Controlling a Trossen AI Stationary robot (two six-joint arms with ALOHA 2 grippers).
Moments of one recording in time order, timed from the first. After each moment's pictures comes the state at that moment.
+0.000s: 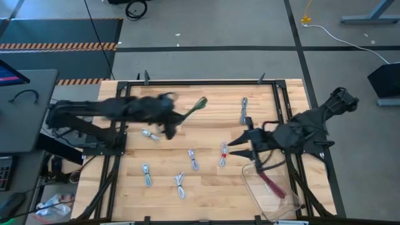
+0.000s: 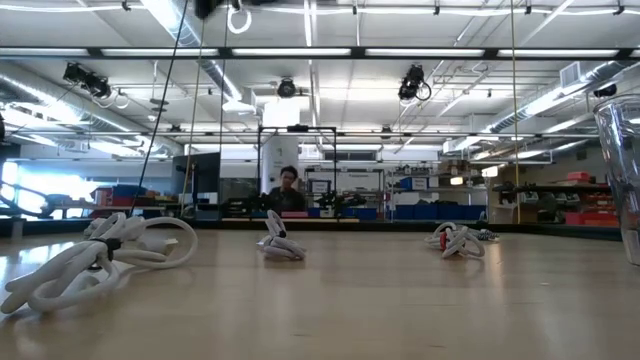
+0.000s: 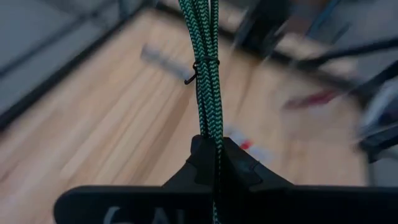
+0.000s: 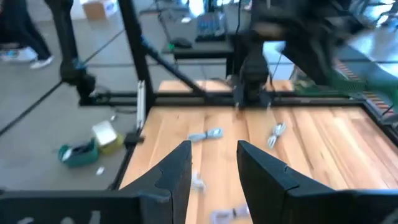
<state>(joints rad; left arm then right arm) -0.07 1.18 1.25 -0.59 -0.27 -0.40 0.51 1.22 1.26 -0.37 0.40 0.20</state>
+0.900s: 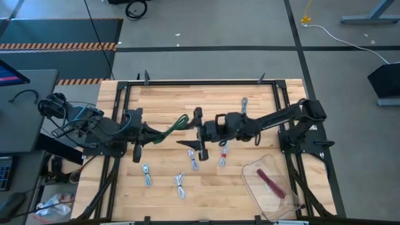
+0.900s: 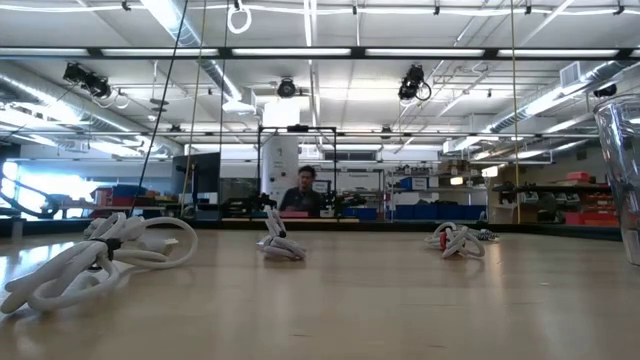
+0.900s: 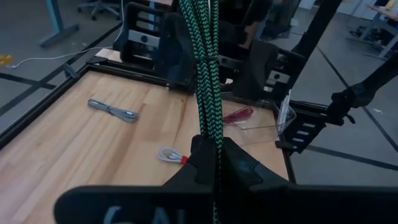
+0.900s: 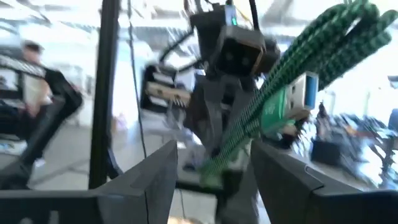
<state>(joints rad) -0.49 1.01 1.25 -0.59 -0.53 -0.40 0.16 1.74 1.26 0.79 -0.02 -0.12</state>
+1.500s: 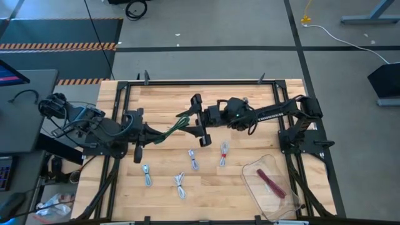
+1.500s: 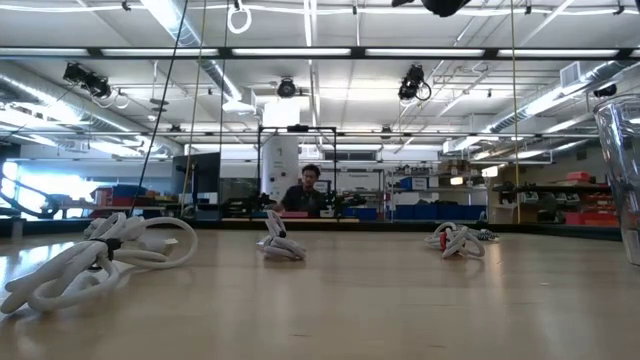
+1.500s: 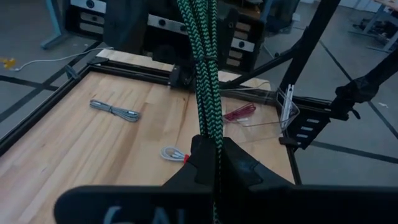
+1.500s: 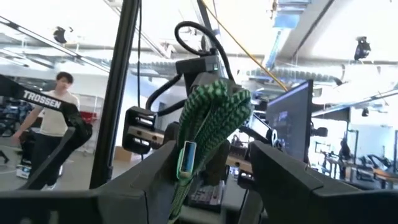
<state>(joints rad) -0.49 1.02 1.25 -0.60 -0.53 -0.38 0.02 1.75 1.26 0.96 -0.26 -0.06</state>
